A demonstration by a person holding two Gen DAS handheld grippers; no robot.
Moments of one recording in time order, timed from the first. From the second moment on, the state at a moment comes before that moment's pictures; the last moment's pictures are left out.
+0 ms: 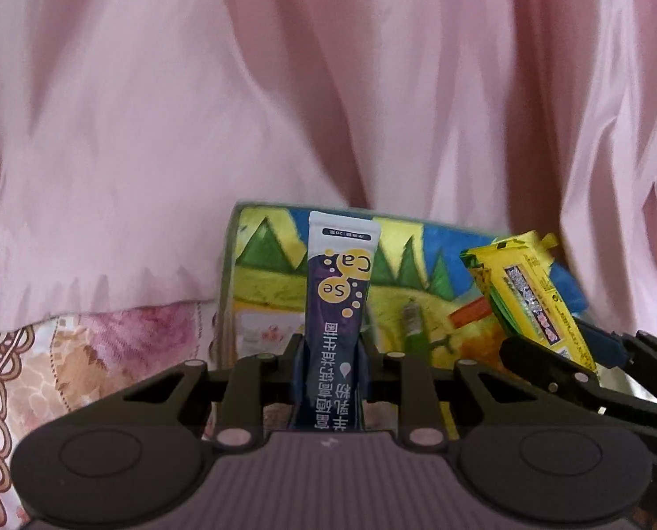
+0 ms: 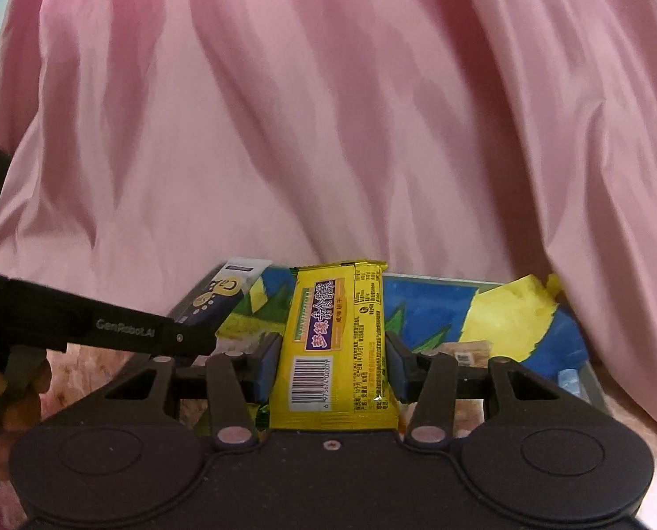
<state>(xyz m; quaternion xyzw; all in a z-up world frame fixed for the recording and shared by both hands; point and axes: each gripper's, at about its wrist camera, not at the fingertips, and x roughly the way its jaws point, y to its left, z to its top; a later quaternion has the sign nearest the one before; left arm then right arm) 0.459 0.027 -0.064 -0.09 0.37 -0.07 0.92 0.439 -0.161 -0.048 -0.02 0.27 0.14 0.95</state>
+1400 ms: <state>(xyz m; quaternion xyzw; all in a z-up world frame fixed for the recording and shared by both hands) 0.314 0.021 0.043 -0.09 0.22 -0.05 0.97 0.317 -0.199 0.065 -0.02 0.14 0.12 0.98</state>
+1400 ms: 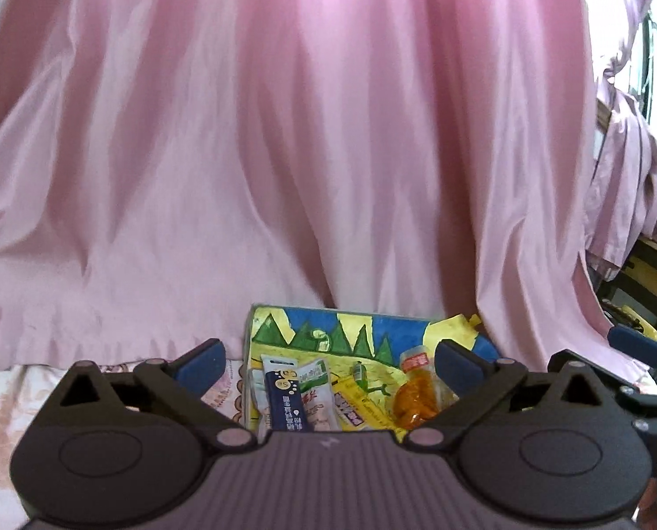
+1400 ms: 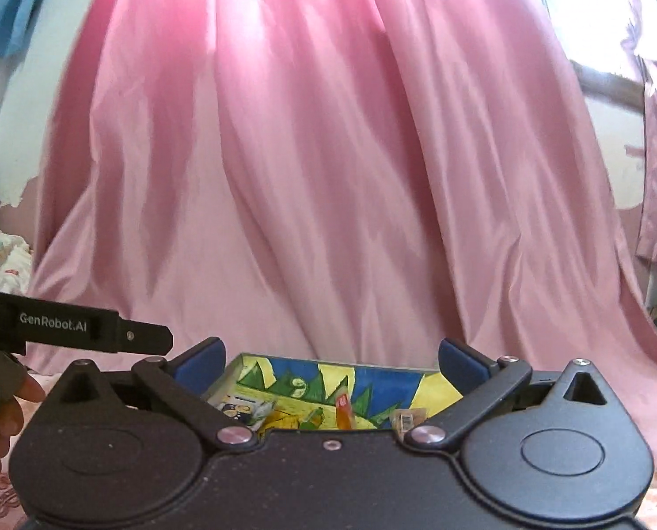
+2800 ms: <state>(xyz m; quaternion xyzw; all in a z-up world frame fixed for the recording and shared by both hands) 0.074 0.003 -0.016 0.00 0.30 -0.07 0.95 0.071 -0.240 0.029 0.00 0.33 0.08 0.94</state>
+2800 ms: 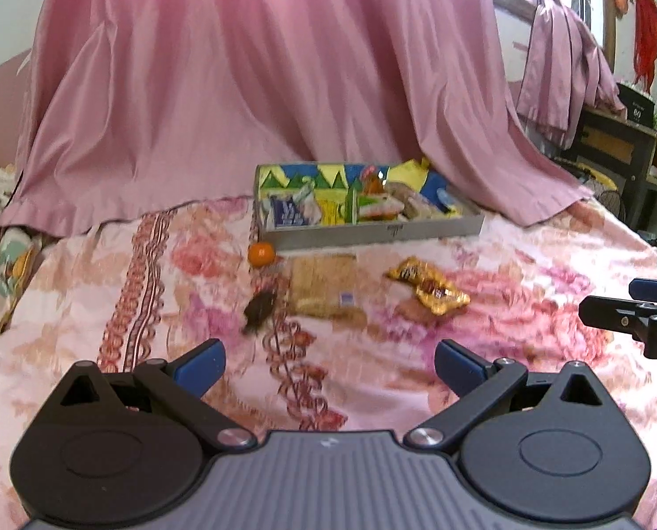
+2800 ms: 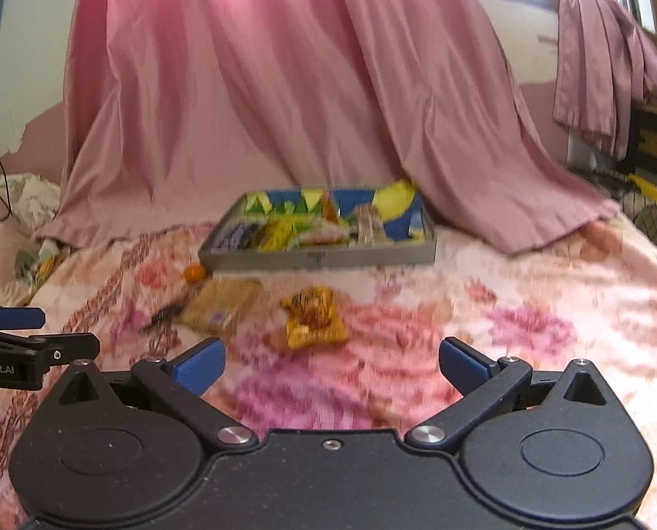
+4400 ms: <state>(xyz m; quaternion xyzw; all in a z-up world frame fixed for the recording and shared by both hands) 0.184 0.057 -0.042 0.00 0.36 -0.06 0.93 0.180 -0.200 -0.029 -0.03 0.34 0.16 0.93</state>
